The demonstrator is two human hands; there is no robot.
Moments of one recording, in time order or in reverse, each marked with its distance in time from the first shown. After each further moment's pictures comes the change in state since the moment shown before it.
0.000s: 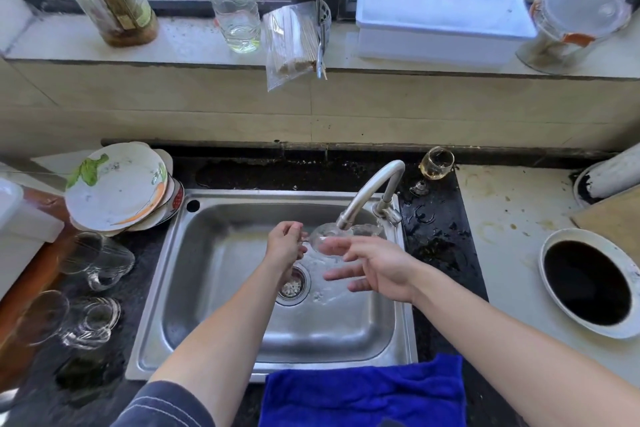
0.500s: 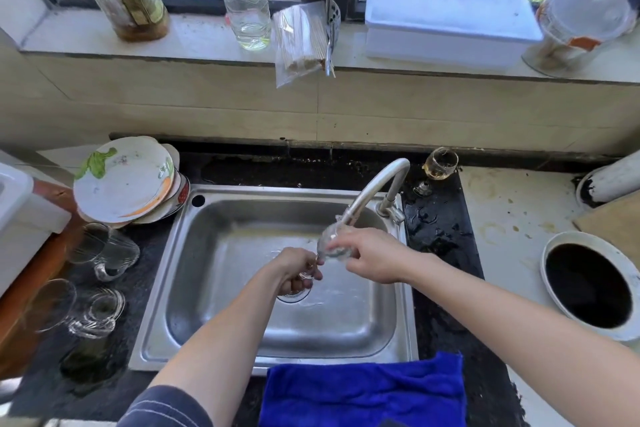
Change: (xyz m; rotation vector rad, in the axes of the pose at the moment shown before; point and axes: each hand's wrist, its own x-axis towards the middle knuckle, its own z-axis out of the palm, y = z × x) left_hand -0.017 -0.014 -0.014 0.301 -0.319 -0.375; right_hand 0.005 -0.013 0.001 -1.448 0.071 -0.335
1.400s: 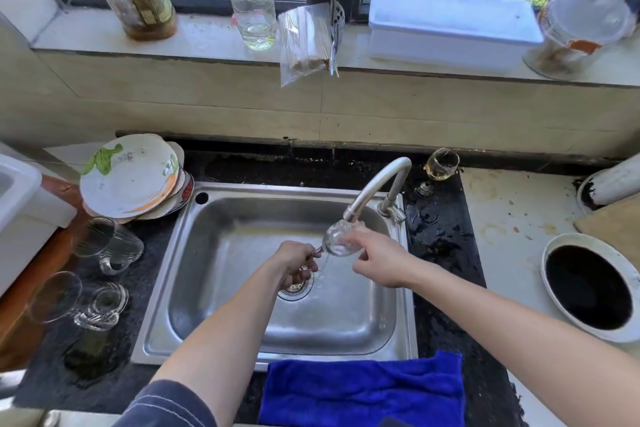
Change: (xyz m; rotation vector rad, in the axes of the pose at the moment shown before) left_hand -0.010 0.005 0.000 -0.043 0.079 0.062; right_hand -0.003 0.013 0.019 0.350 0.033 0.152
